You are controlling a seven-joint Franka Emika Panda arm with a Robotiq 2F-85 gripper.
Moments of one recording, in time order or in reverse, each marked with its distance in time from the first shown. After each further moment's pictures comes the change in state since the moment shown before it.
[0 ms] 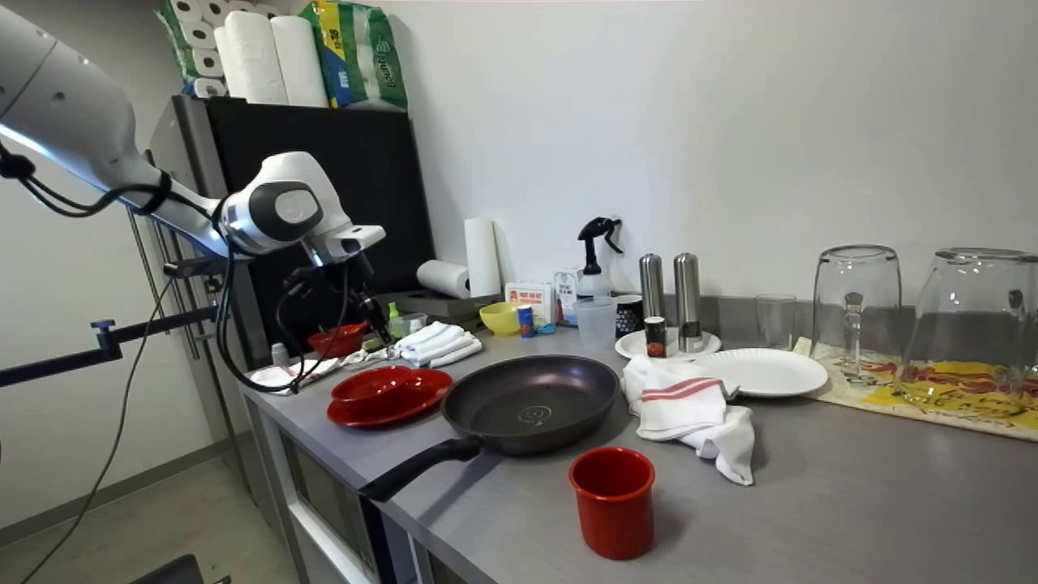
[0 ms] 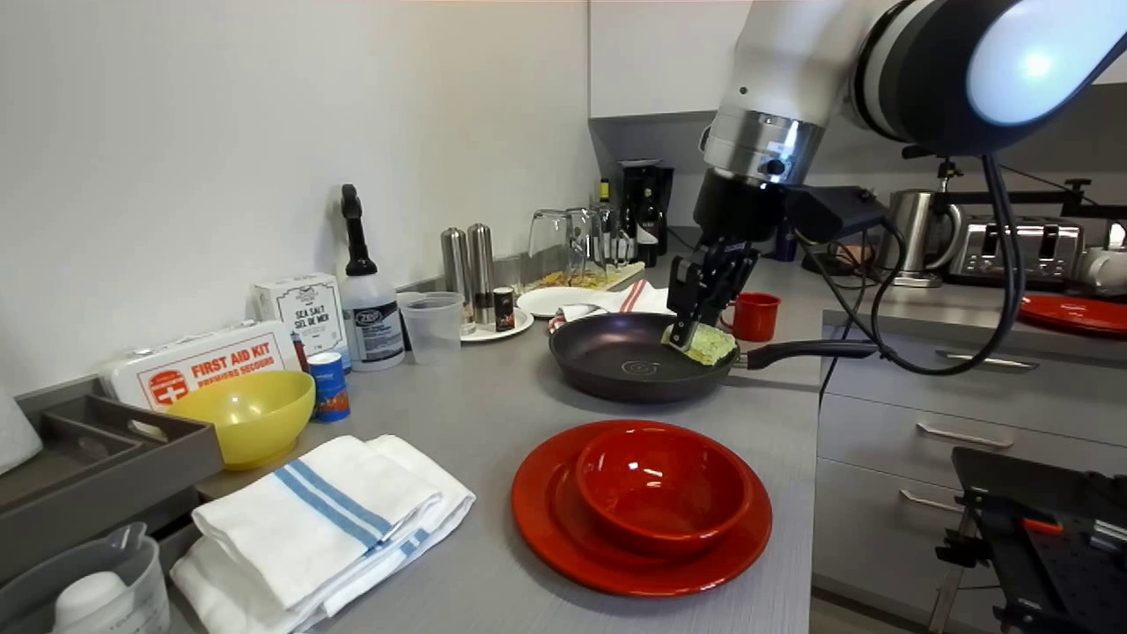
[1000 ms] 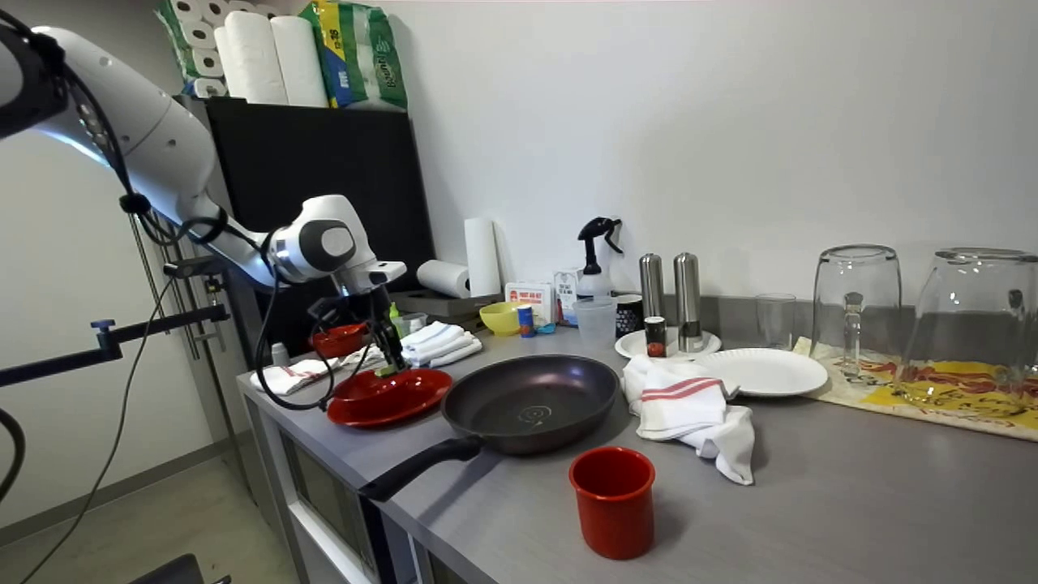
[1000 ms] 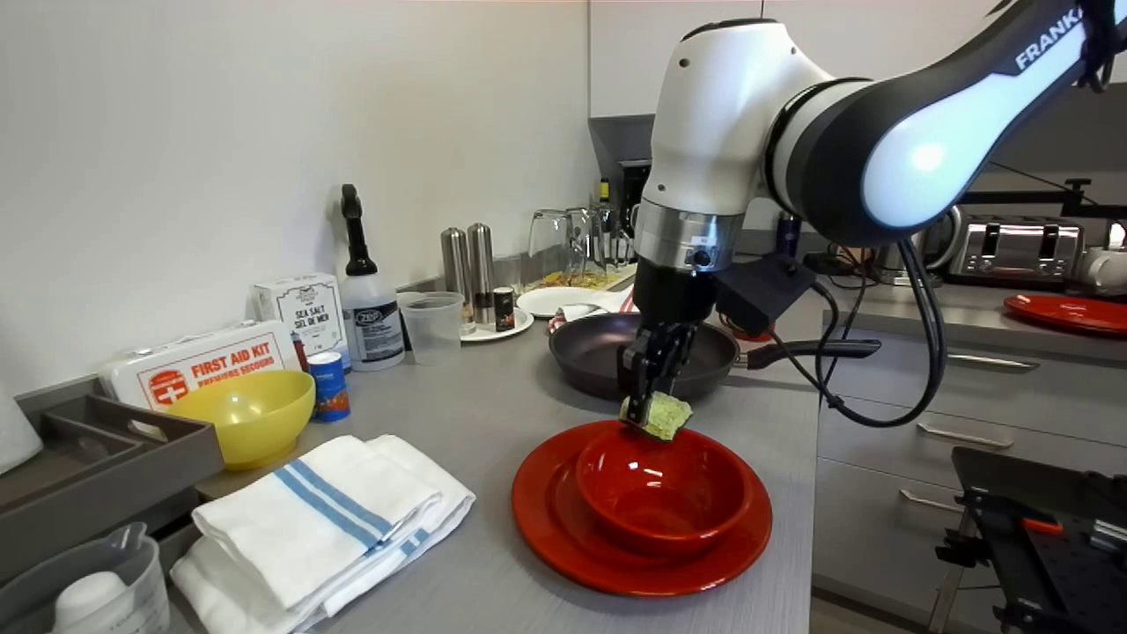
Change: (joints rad) arm 0.054 0.272 -0.003 0.167 -0.074 -0.009 0.007
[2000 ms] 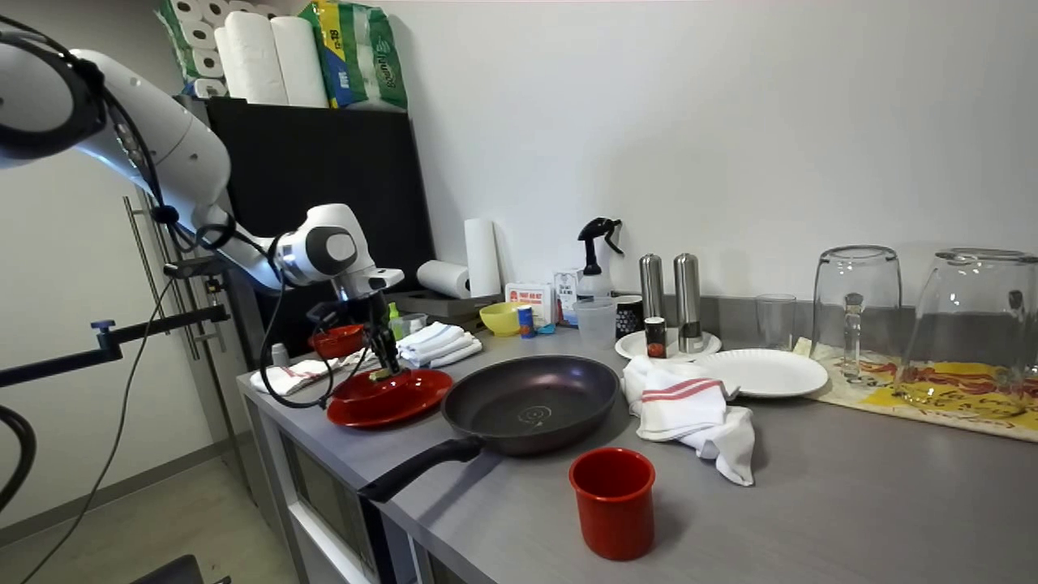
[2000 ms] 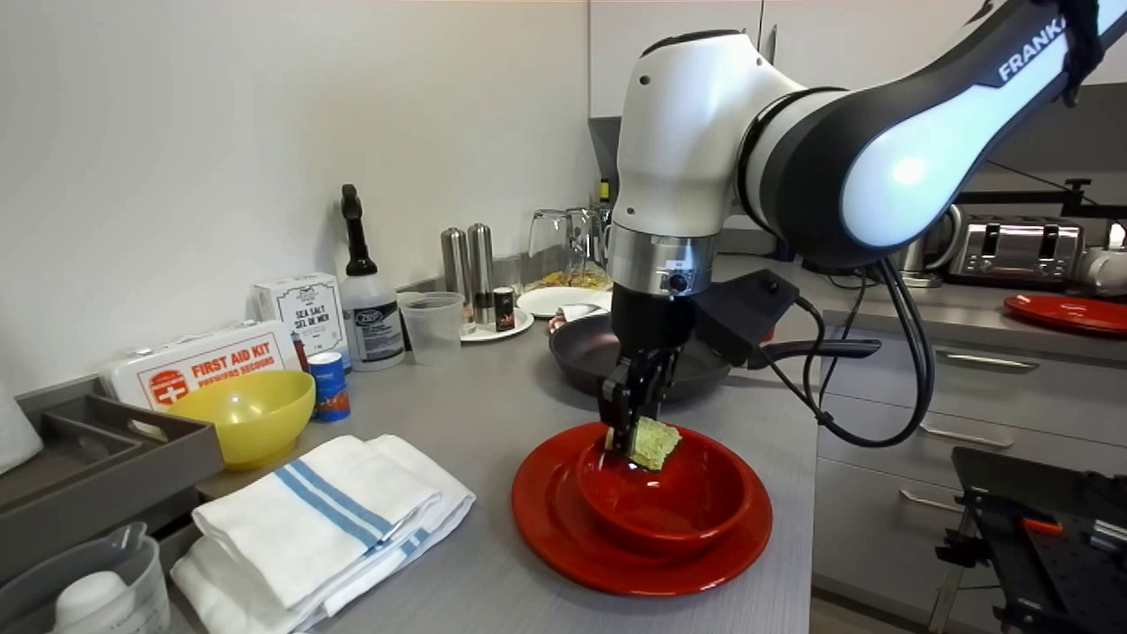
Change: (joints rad) arm 0.087 0.078 -0.033 0.087 0.009 -0.060 0.001
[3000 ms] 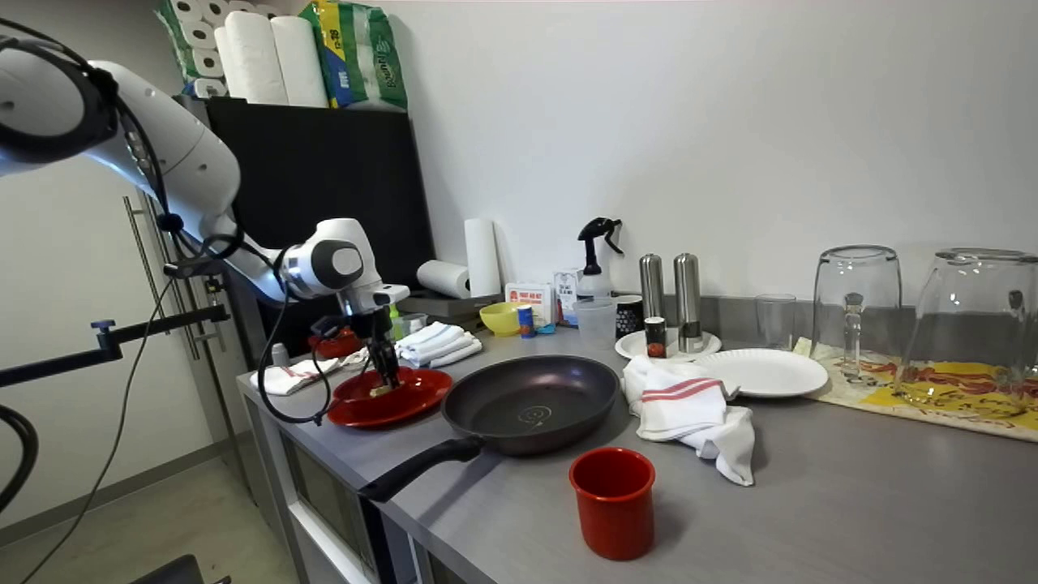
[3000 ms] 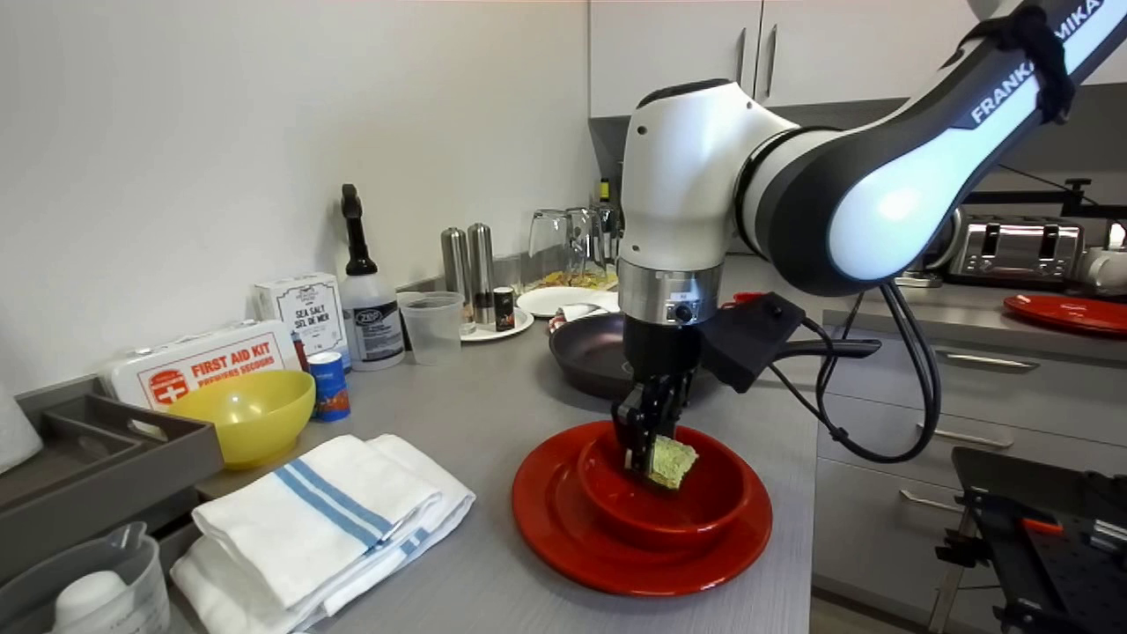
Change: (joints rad) arm 0.001 0.028 -0.026 -0.030 0.014 -0.001 0.013
